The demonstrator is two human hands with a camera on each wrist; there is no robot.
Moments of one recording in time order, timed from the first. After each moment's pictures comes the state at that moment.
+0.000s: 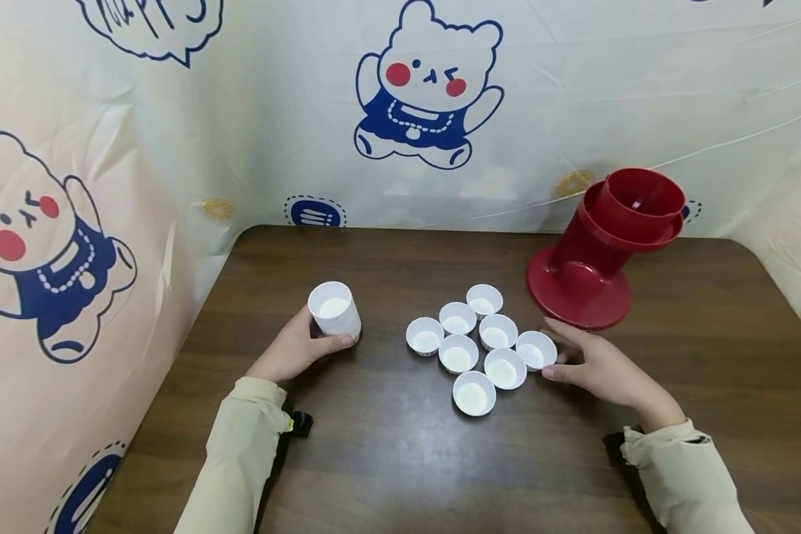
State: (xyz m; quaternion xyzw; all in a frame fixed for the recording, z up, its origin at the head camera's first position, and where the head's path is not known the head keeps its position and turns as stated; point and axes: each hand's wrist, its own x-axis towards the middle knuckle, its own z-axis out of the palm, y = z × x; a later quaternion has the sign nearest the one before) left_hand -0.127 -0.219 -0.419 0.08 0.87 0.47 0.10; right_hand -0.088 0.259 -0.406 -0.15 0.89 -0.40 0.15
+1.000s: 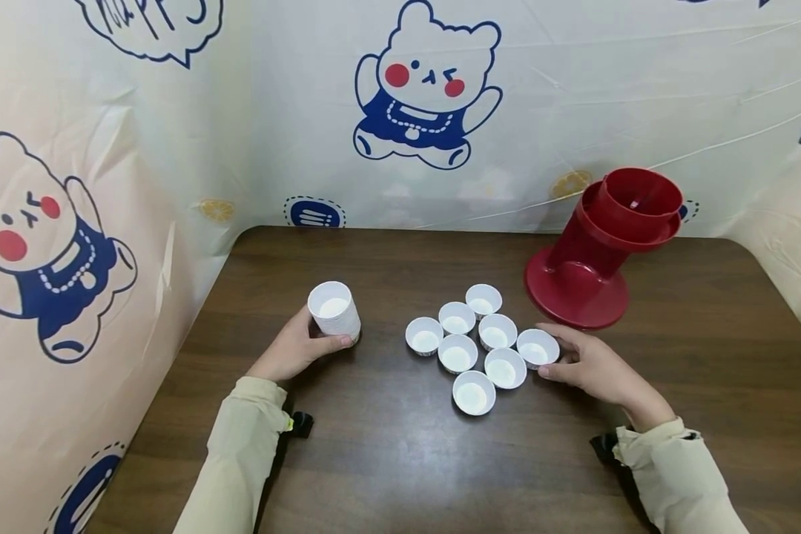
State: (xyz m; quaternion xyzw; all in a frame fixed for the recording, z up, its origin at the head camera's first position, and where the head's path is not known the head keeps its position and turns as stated) left_hand -0.127 -0.220 -0.422 0.08 0.86 0.49 0.11; right_hand -0.090 0.256 -0.413 -0.11 0.87 -0.44 0.17
